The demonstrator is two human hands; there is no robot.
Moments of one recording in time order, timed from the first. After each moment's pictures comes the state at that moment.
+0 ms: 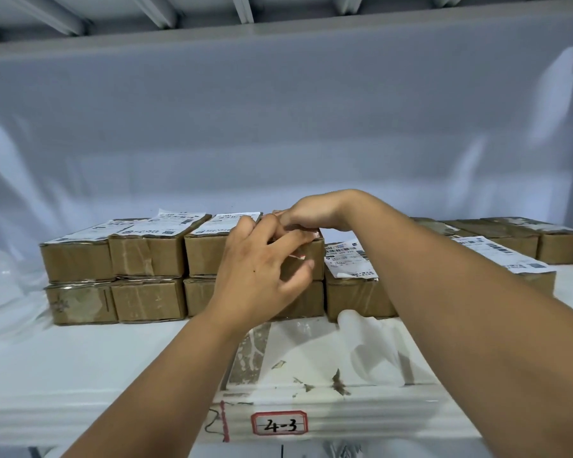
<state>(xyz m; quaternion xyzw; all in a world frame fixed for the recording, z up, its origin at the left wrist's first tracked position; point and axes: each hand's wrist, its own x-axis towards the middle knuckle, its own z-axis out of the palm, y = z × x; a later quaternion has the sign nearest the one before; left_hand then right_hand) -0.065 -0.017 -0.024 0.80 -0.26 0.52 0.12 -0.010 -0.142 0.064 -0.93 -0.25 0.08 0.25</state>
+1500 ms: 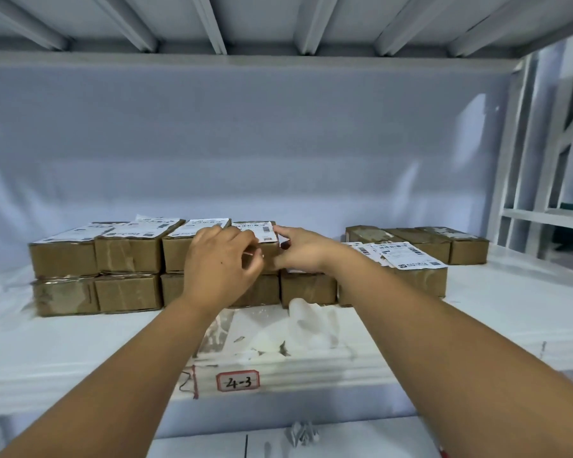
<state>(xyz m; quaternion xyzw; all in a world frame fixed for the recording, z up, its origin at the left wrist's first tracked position) -0.083 -0.019 -0.011 0.87 -0.17 0.45 0.09 -0.074 -0.180 0.026 -0.92 -0.15 -0.05 0.36</state>
